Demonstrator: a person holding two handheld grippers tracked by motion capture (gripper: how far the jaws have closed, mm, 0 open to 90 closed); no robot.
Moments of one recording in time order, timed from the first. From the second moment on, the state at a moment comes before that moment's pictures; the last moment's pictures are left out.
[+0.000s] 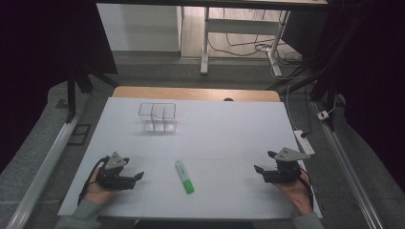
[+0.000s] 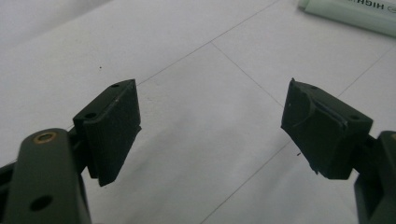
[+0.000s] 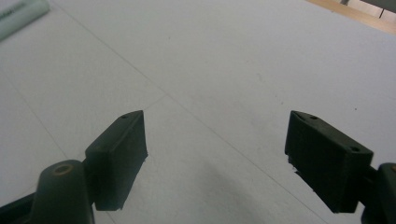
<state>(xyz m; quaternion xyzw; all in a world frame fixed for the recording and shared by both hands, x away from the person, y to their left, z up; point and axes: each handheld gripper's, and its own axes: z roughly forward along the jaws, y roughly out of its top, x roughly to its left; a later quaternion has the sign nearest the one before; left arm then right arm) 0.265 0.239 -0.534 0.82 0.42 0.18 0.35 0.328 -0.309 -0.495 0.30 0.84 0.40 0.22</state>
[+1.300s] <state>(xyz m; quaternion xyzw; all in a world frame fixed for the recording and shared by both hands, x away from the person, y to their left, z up) 0.280 0.240 -0.524 0.80 0.44 0.18 0.37 0.333 -0.308 -0.502 0.32 0.84 0.39 0.19</state>
